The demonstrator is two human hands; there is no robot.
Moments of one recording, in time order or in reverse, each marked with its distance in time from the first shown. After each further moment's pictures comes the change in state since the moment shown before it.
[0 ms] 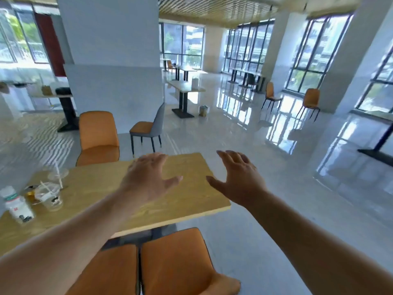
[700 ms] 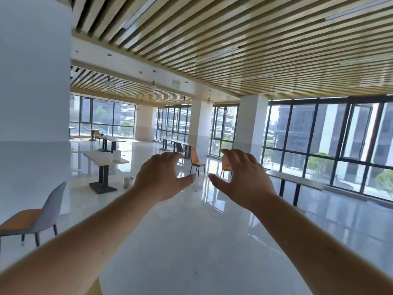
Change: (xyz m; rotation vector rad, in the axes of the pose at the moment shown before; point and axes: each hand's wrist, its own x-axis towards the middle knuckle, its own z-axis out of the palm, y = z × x) left_hand 0.291 0.446 -0.092 -0.272 0.395 0.429; right_hand 0.069 0.336 -0.329 -0.330 0.415 0.166
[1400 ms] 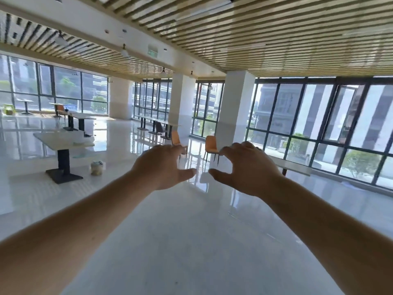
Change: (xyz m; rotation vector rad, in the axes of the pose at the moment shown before) left_hand 0.307 -0.104 0.349 -0.035 -0.170 0.106; right_hand 0.252 0.224 0.286 -0.280 -0.255 -0.064
